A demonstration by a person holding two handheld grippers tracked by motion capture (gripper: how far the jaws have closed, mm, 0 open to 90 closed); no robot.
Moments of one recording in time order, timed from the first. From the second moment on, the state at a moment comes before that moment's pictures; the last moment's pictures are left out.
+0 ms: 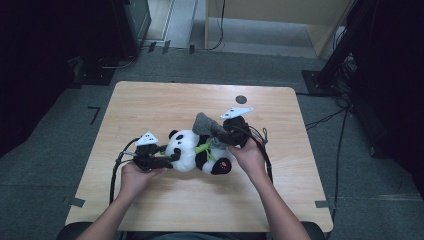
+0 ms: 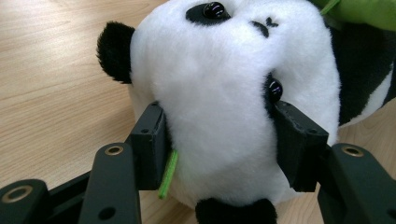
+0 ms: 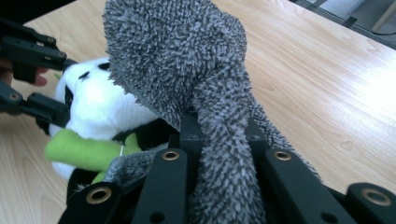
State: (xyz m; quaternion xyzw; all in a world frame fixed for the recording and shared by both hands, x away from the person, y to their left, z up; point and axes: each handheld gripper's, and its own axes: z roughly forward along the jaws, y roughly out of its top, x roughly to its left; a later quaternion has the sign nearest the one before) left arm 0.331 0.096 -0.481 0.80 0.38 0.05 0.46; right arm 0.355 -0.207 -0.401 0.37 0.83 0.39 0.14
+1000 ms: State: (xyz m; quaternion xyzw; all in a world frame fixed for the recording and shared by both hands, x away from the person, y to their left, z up) left arm 0.325 0.094 -0.486 0.79 0.39 0.07 0.47; right arm 0.357 -0.139 -0.414 0.31 0.87 0.37 0.12
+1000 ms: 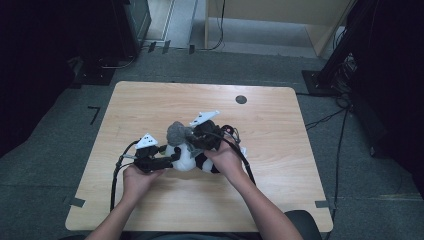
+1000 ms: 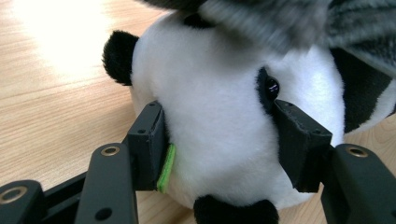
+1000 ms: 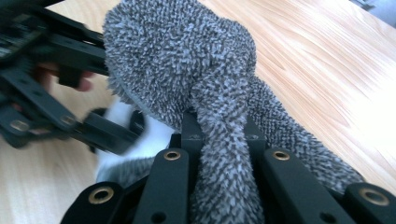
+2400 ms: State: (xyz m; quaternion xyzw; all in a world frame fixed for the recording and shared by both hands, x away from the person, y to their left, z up) left arm 0.325 0.095 -0.484 0.78 0.41 0.06 0.47; right arm 0.366 -0.268 -0.374 0.43 0.76 0.47 0.14
